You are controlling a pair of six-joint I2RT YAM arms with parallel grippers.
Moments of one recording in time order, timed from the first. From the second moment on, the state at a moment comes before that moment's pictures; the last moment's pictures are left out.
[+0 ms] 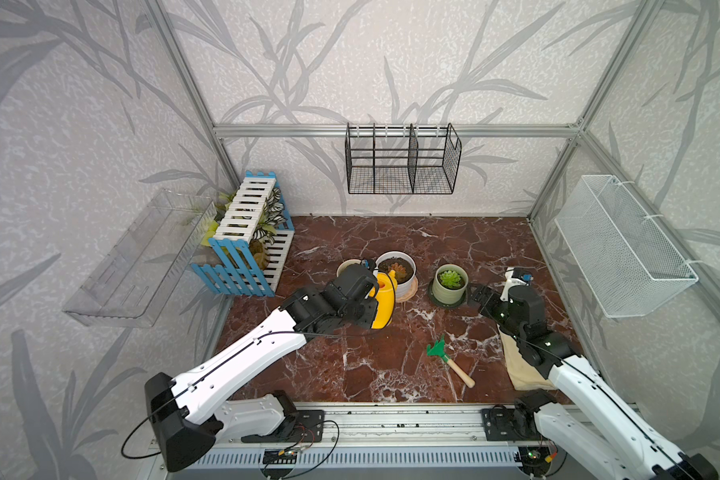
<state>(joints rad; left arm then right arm) -0.82 1.19 1.19 -0.93 -0.15 -0.39 0.31 0.80 0.52 -0.22 0.10 0.68</state>
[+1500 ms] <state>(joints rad) -0.88 1.28 1.18 -0.89 -0.09 -0.37 0.31 0.80 0.52 -0.22 0.10 0.69</state>
